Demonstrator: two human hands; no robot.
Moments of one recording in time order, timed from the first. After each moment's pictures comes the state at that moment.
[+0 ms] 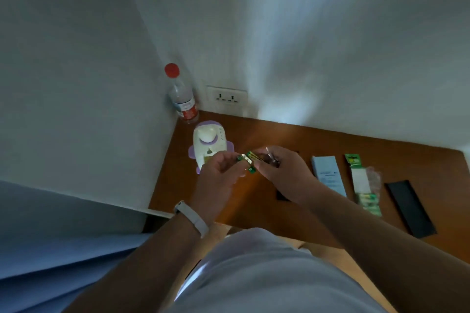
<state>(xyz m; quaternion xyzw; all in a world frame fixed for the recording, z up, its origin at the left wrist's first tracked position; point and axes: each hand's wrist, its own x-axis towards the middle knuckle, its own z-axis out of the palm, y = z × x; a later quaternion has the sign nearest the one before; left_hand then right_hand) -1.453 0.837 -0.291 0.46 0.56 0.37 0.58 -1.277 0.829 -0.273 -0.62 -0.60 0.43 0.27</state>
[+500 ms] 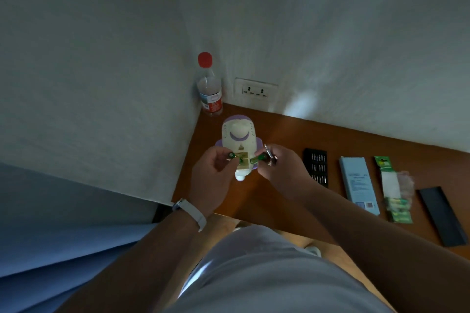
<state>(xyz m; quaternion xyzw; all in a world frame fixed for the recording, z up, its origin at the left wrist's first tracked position) -1.529 0.855 -0.320 0.52 0.62 0.37 0.46 -1.345 0.857 -0.307 -0.65 -0.55 0.46 0.25</state>
